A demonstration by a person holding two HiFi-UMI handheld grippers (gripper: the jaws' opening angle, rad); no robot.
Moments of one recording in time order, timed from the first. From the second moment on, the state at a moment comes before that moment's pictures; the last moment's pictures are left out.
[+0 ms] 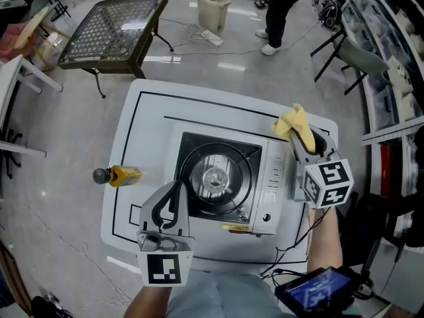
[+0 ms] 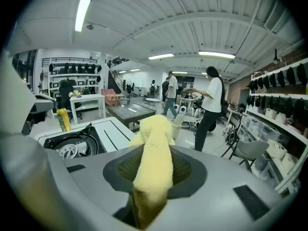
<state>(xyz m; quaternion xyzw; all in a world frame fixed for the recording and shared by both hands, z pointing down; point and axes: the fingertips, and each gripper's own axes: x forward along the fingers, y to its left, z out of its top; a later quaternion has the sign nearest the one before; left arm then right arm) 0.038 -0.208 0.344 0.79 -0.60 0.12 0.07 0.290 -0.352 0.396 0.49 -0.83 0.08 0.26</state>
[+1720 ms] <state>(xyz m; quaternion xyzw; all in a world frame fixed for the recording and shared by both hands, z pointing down) -0.029 -0.176 0.388 0.78 -0.60 0.12 0.14 0.165 -0.367 0.438 0.28 -0.84 -0.02 0.46</state>
